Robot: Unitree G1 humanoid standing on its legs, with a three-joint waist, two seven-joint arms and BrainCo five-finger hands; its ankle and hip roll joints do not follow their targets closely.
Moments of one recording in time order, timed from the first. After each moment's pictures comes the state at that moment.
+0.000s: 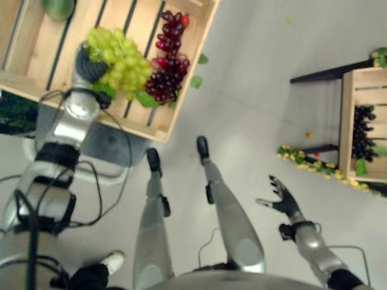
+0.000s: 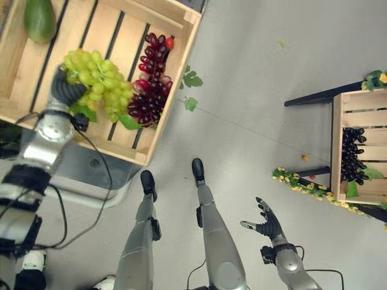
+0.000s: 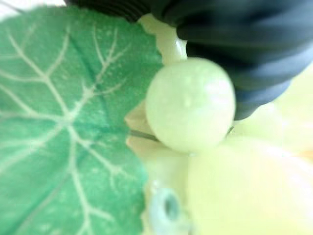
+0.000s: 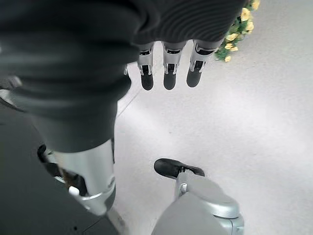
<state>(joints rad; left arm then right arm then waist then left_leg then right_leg) -0.79 0.83 -0.35 0.52 -0.35 -0.20 0.28 0.05 -0.52 0.38 0.54 0.28 -0.35 -0.20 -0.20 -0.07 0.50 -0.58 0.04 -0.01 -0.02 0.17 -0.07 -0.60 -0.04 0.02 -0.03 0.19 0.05</state>
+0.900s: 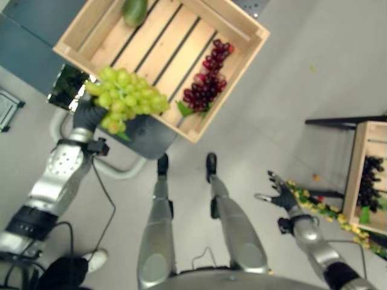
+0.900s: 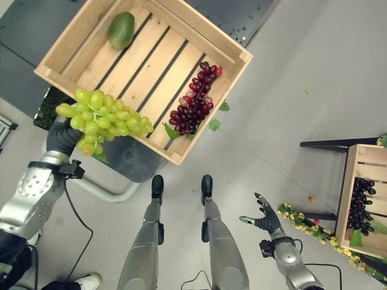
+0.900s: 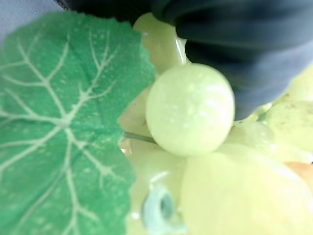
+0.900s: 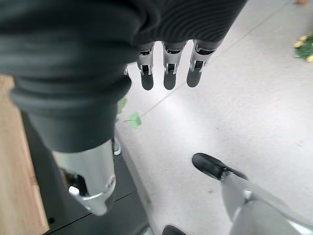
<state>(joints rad) -0.22 0.96 -0.17 0.02 -0.77 -0.27 0.12 0.01 -0.50 0.35 0.52 0.25 -0.31 -0.16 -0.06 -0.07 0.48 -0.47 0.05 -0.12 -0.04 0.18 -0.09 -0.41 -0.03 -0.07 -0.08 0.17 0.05</state>
